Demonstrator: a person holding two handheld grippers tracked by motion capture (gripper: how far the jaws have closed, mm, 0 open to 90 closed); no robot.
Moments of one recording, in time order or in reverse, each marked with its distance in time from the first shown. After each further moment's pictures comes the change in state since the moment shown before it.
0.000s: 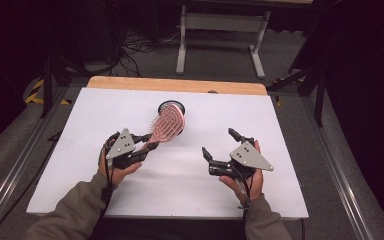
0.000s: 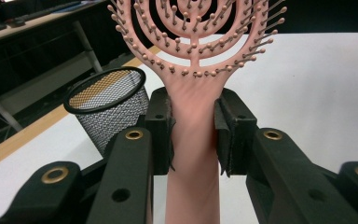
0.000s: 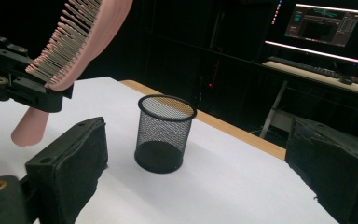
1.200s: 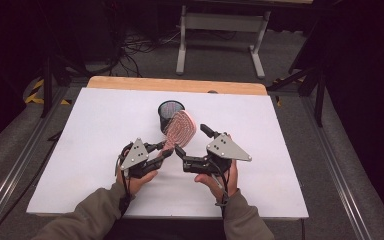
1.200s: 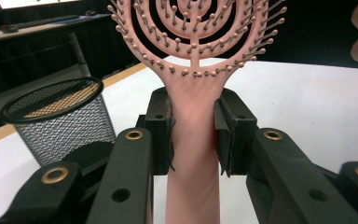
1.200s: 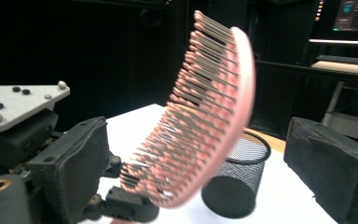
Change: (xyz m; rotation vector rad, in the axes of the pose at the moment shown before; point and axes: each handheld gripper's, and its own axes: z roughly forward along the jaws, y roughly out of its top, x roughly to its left) left arm -0.039 -0.010 0.028 -0.099 -0.015 -0.084; right arm 0.042 0.033 0.033 -0.046 0.144 0.142
